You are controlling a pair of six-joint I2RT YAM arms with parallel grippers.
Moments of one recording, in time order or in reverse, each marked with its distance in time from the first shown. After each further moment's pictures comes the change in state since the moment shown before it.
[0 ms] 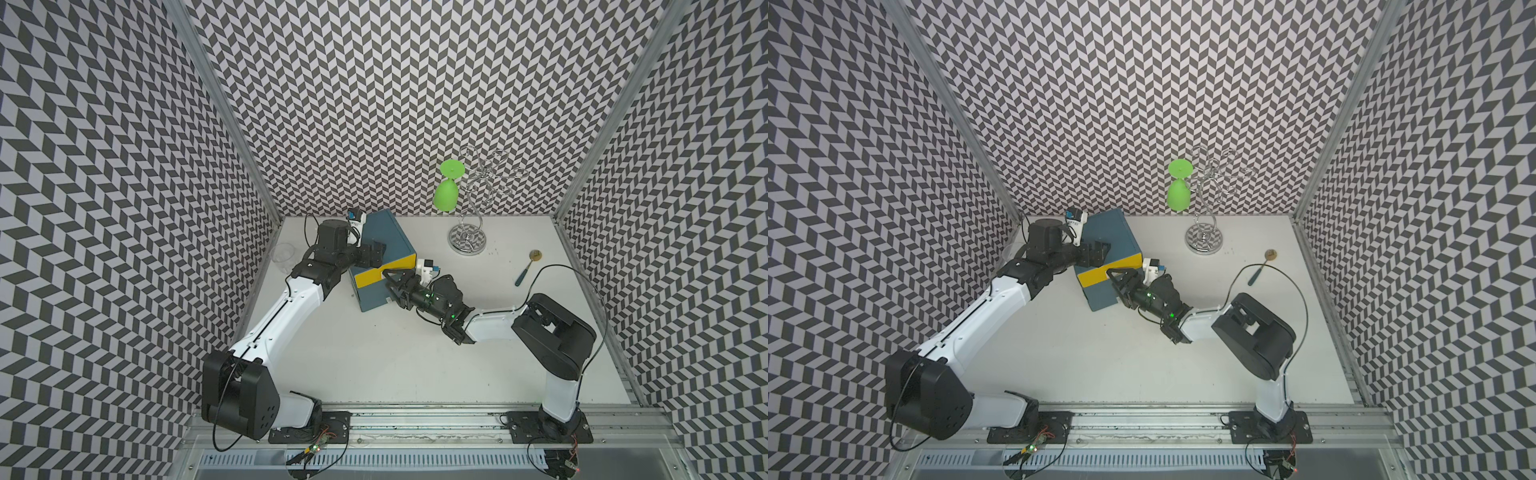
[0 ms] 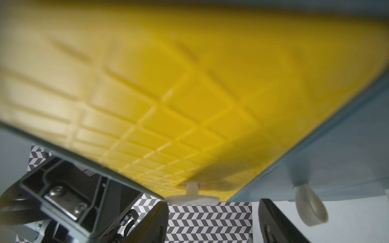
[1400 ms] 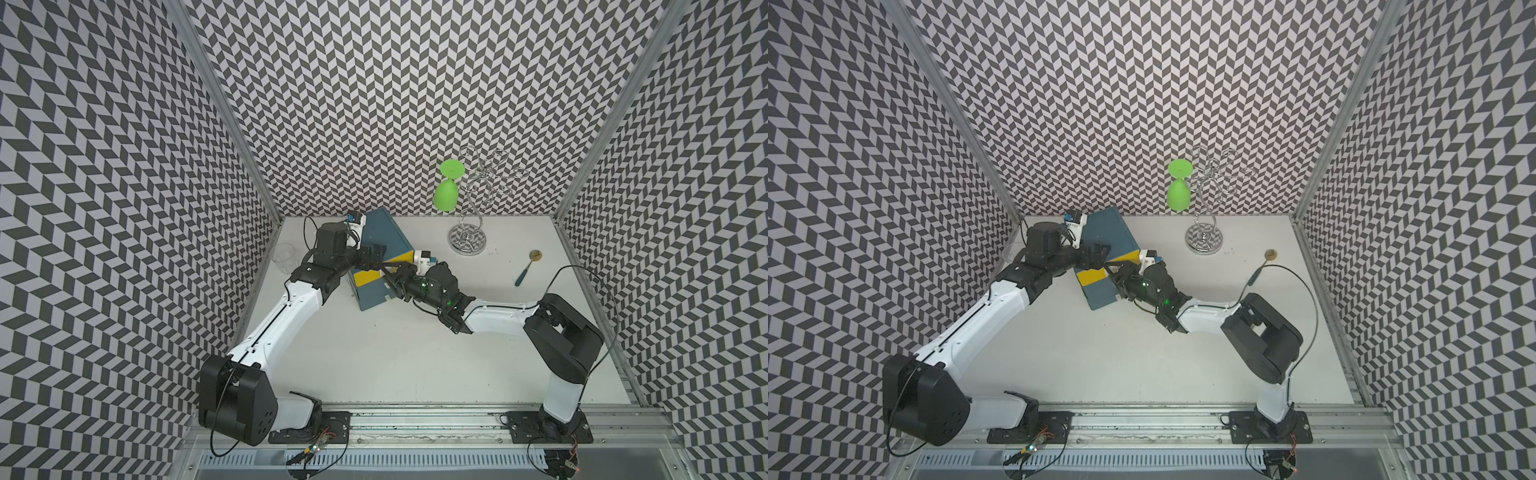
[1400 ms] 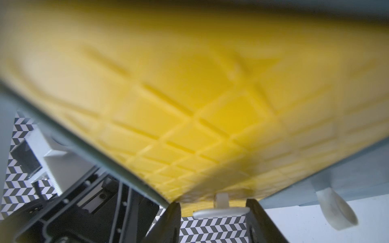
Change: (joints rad) left arm 0.003 -0.026 -0.039 0.033 0.006 0.008; right arm -0.023 -0.044 0.121 -0.241 -0.008 -0.010
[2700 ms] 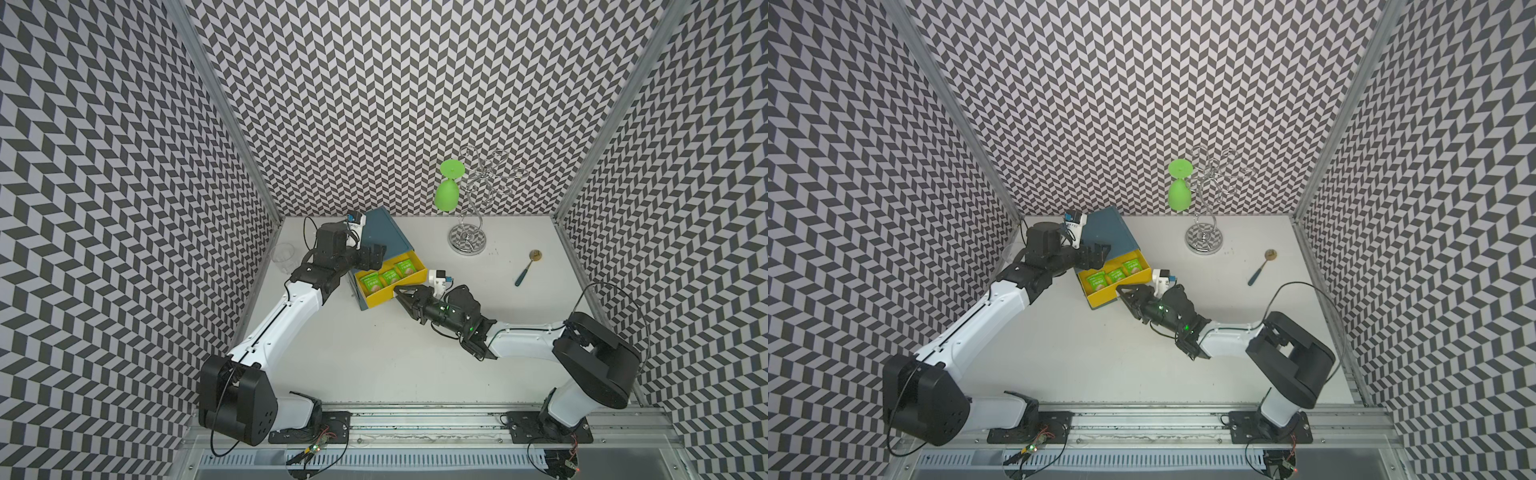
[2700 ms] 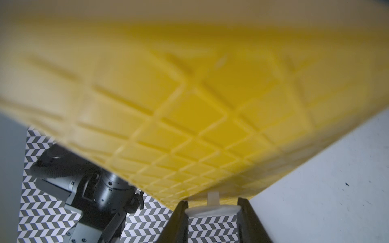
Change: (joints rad) left arm 0.003 0.002 -0.003 0.007 0.002 -0.002; right arm 0.059 -0.235 -0.362 0.141 0.019 0.011
